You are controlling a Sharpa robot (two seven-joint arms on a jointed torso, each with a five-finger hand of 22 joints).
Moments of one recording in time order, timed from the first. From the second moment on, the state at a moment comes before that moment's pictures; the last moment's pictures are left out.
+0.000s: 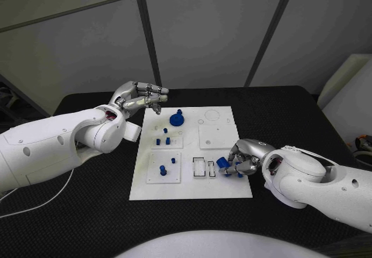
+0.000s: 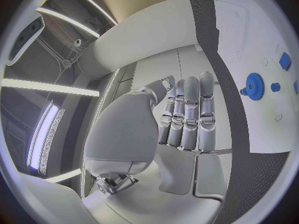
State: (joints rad) left arm 1.14 -0.94 0.04 1.54 -0.23 -0.31 0.32; left_hand 1.37 -0.16 0.47 -0.07 0.17 1.06 0.16 0.14 0.07 1.11 0.08 0.36 0.15 1.12 0.01 1.00 0.43 0.20 1.13 0.11 0.54 1.03; right arm 1.02 -0.92 -0.05 1.82 -1.53 -0.23 -0.53; right_hand 1.24 -0.08 -0.14 0.29 0.34 1.02 0.10 0.29 0.28 1.35 0.02 1.26 1.19 1.47 -0.04 1.47 1.31 0.03 1.47 0.07 1.54 1.31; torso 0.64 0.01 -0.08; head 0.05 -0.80
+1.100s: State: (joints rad) left arm 1.14 -0.94 0.04 1.54 -0.23 -0.31 0.32; left_hand 1.36 -0.15 0.47 -0.07 0.17 1.06 0.16 0.14 0.07 1.11 0.08 0.37 0.15 1.12 0.01 1.00 0.43 0.20 1.13 0.11 0.54 1.03; right arm 1.03 -0.91 -0.04 1.90 -1.44 -0.41 -0.52; right_hand 1.26 -0.01 -0.17 0.29 0.50 1.04 0.08 0.31 0.33 1.39 0.00 1.29 1.25 1.47 -0.05 1.48 1.31 0.01 1.47 0.06 1.56 1.31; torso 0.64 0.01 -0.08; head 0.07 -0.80
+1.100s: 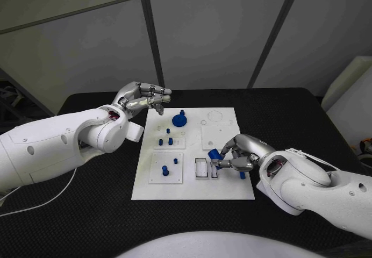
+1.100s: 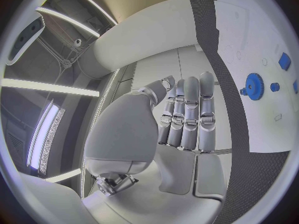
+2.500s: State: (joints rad) left arm 1.14 -0.94 0.04 1.55 -0.23 -0.31 0.32; left_hand 1.36 -0.15 0.47 -0.06 0.17 1.05 0.16 0.15 0.07 1.10 0.08 0.37 0.15 1.12 0.01 1.00 0.43 0.20 1.13 0.11 0.54 1.03; right arm 1.03 -0.77 -0.03 1.78 -1.39 -0.28 -0.52; right_hand 1.08 0.04 -0.28 0.29 0.16 1.07 0.06 0.38 0.45 1.40 -0.01 1.24 1.26 1.46 -0.07 1.48 1.31 0.02 1.47 0.04 1.56 1.31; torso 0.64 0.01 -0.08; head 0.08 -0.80
